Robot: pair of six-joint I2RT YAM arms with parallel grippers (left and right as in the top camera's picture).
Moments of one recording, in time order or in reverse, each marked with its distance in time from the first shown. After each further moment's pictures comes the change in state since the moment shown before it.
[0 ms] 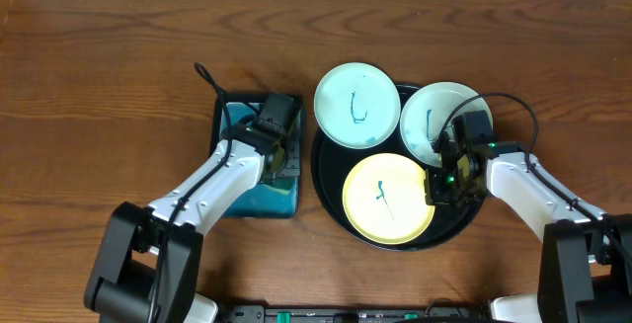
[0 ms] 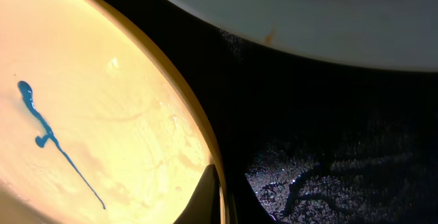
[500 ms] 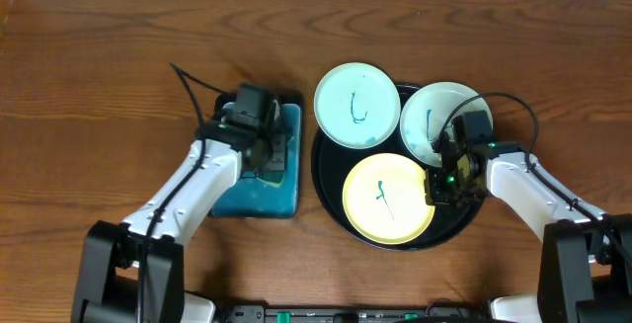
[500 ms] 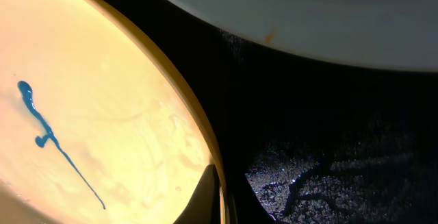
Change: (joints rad) left arm 0.103 -0.066 0.000 -0.010 0.078 0.119; right arm 0.000 0.000 0.000 0.000 0.000 0.000
